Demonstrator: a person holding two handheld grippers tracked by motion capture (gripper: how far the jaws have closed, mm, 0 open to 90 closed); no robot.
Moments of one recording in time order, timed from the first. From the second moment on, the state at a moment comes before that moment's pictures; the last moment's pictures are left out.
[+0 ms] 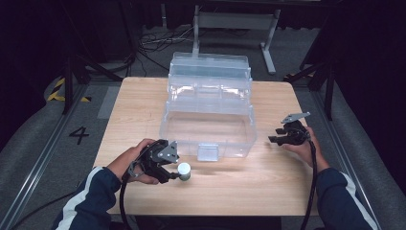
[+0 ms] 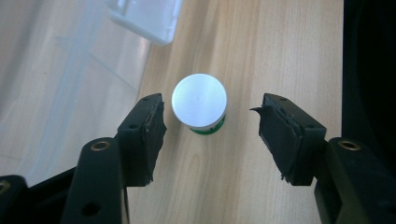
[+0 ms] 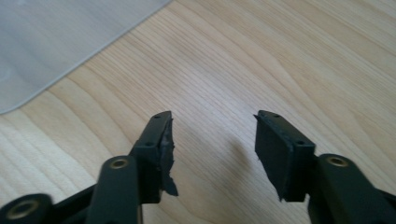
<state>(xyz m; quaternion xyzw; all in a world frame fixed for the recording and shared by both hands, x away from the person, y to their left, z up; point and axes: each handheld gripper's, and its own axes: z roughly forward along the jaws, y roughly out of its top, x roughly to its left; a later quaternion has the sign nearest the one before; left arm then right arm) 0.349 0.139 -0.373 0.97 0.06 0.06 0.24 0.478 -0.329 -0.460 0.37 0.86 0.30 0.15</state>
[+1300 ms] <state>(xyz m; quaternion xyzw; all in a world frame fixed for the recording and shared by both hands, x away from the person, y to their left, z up) 0.385 0.091 -0.418 0.99 0.03 0.01 0.11 0.472 -0.322 -0.486 0.36 0.84 0.38 0.15</state>
